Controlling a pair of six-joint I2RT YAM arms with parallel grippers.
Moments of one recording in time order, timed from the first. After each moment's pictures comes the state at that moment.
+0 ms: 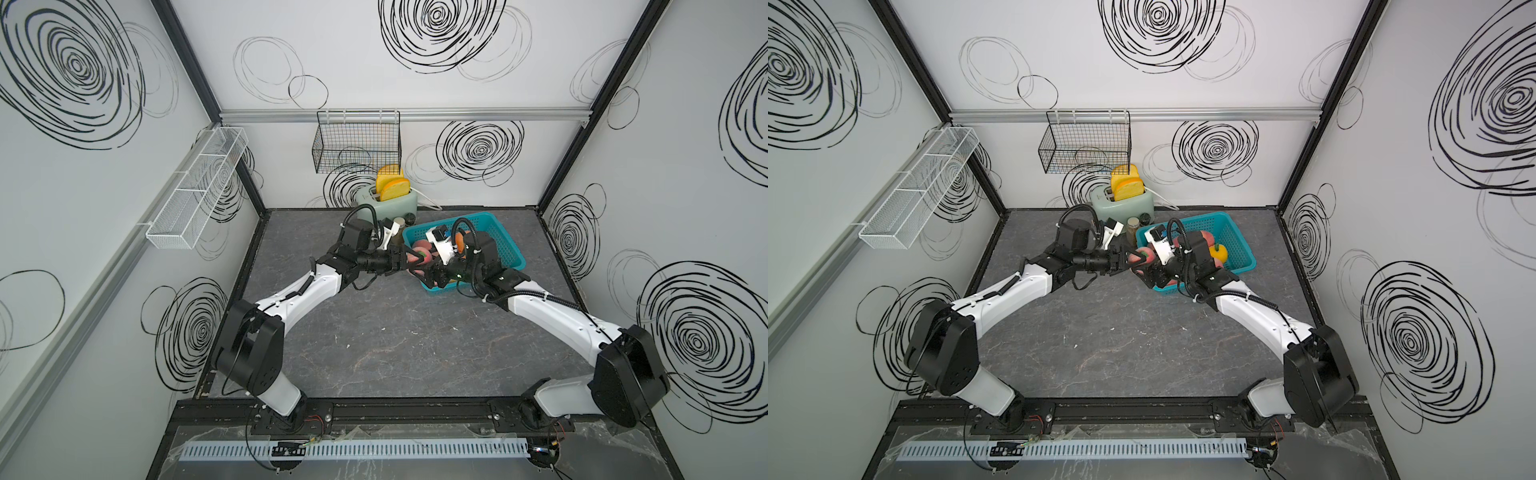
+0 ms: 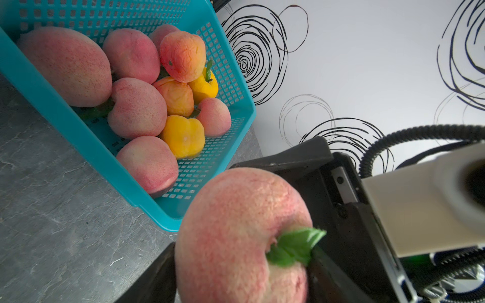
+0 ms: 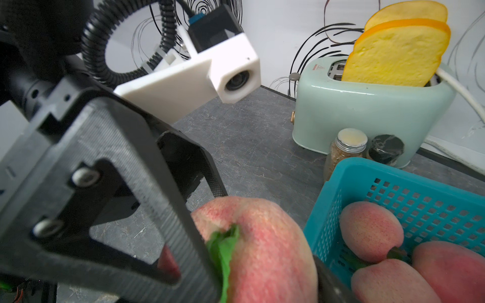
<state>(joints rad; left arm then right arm) -0.46 1.60 1.15 -0.07 0.79 -0.73 0.57 1.39 0.98 -0.04 -0.41 0.02</state>
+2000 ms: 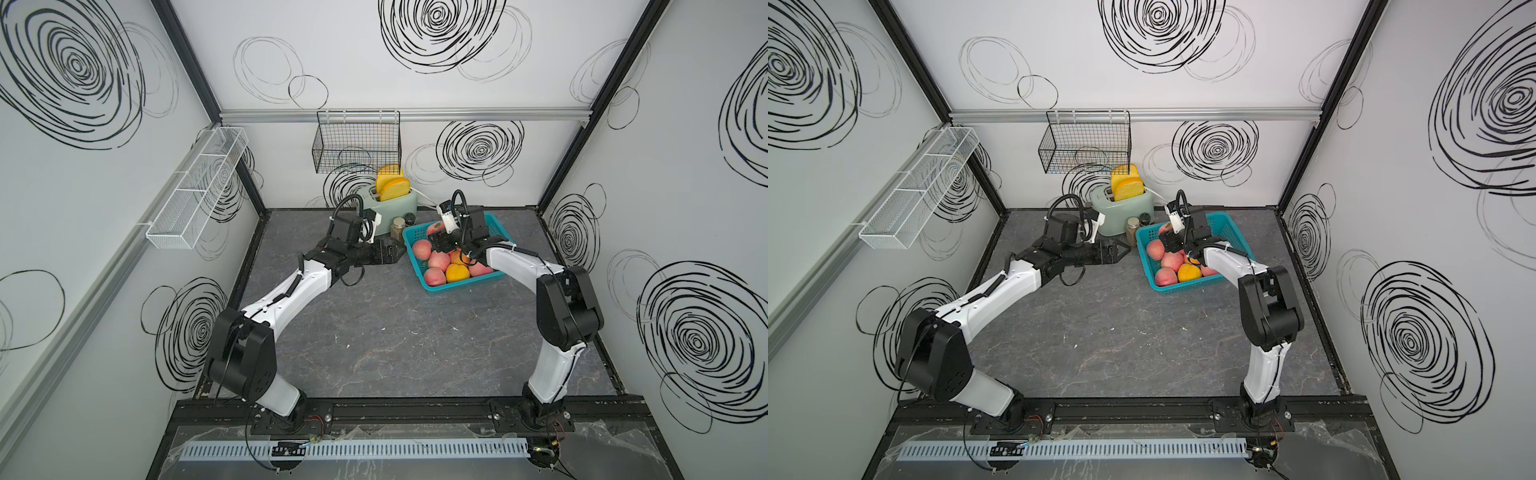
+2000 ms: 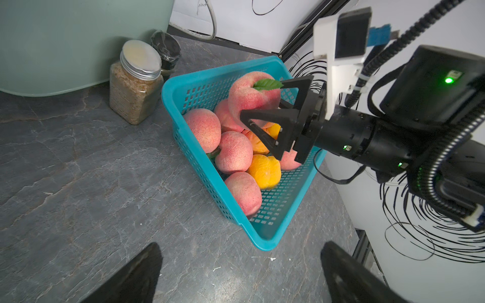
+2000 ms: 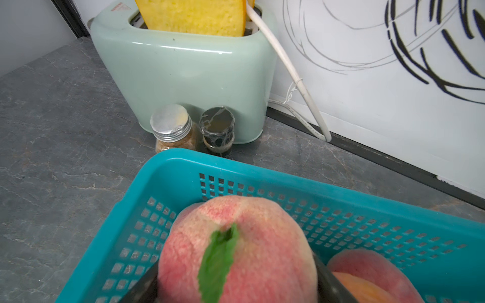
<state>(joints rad) -0.39 1.55 1.20 -0.26 0.46 -0.46 0.35 1.88 1.35 -0.08 -0.12 -0.11</state>
